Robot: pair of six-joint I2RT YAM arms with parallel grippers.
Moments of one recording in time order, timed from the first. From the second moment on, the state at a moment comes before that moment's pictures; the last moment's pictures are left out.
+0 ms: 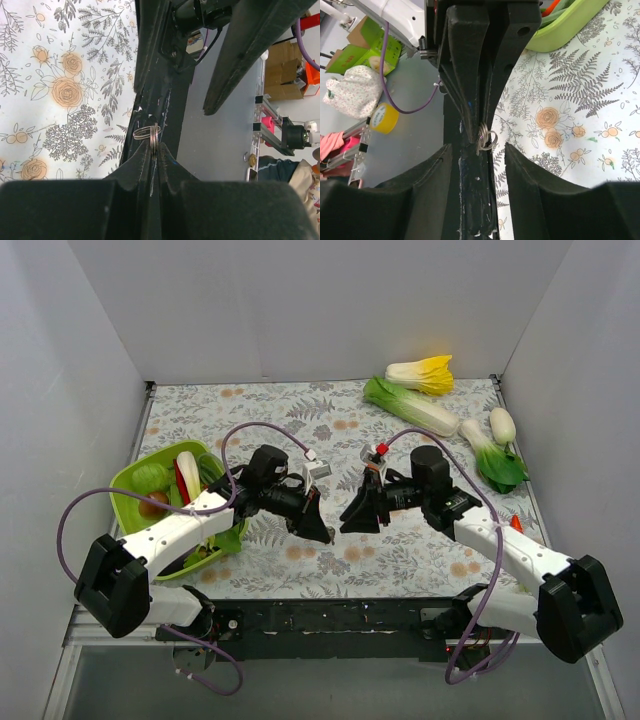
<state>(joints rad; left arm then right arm) -0.67 1.31 0.91 -0.35 0.93 -0.19 0.57 1.15 0.69 0.11 -1.08 0.29</state>
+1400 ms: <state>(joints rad) -0.70 0.93 0.59 0.09 0.50 -0.51 0.68 1.17 0.59 0.42 -0.79 0.54</state>
